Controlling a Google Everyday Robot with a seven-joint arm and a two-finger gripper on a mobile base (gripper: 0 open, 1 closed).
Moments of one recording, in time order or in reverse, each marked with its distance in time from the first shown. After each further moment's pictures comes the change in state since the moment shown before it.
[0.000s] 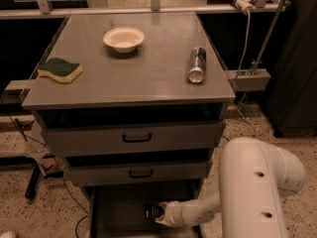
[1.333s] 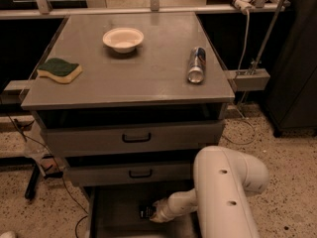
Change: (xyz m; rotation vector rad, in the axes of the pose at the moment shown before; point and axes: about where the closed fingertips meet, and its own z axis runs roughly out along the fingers) arm 0.019 -0.013 0.094 -0.103 0.067 0.039
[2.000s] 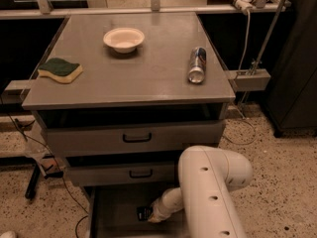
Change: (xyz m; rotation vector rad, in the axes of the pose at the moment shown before) arm 0.008 0.002 0.026 -0.071 0.077 -0.013
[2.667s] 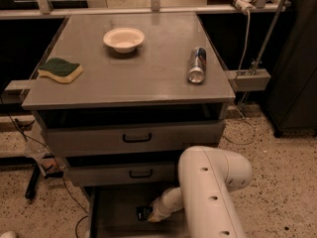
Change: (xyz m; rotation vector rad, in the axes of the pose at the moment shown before) arm 0.001 0.000 0.002 0.000 0.000 0.000
